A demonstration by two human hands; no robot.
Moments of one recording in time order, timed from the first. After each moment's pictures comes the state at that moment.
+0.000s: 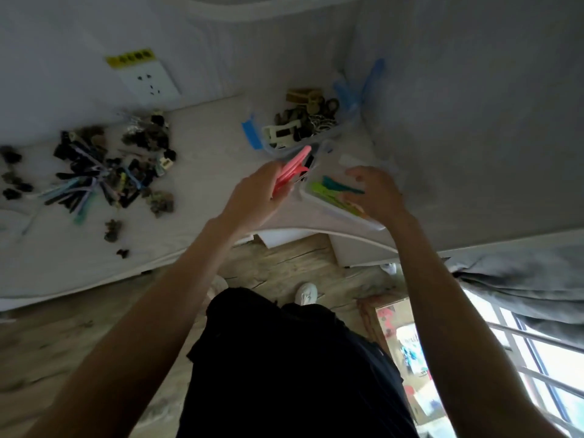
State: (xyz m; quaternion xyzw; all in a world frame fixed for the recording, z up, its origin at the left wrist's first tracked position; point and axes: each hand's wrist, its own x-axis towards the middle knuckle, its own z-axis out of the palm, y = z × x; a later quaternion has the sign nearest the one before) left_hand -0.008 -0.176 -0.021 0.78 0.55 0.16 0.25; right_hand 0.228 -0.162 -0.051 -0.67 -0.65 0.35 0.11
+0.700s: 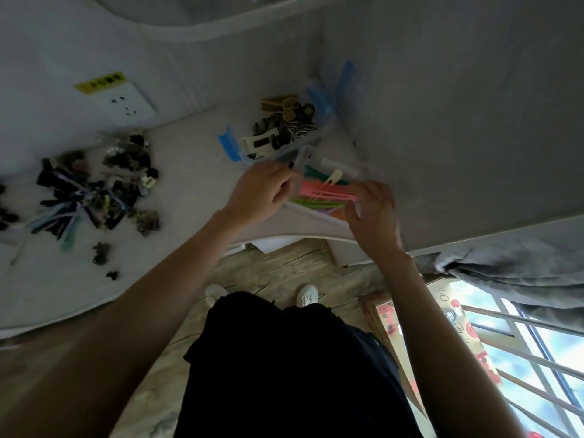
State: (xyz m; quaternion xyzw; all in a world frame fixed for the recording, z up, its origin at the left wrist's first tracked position) left_hand 0.017 -0.138 -0.050 0.89 0.40 0.20 0.11; right_hand 0.233 -0.213 -0.047 -0.69 -0.68 0.11 0.25
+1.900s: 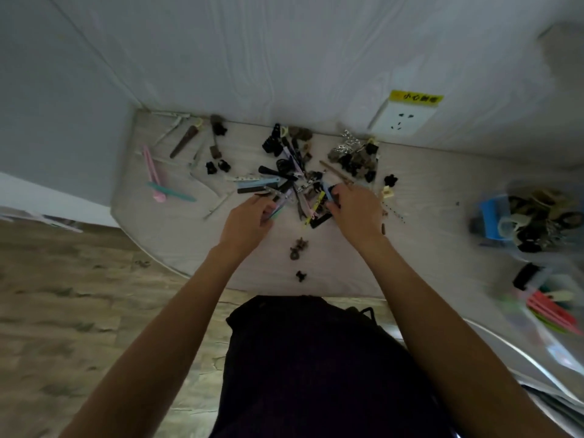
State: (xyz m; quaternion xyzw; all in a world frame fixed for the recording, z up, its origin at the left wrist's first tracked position) left_hand -0.382 -0.196 -0.100 0.56 0.77 0.13 0.29; right_hand -0.192 -0.099 -0.080 -0.54 -0.83 0.13 -0.02
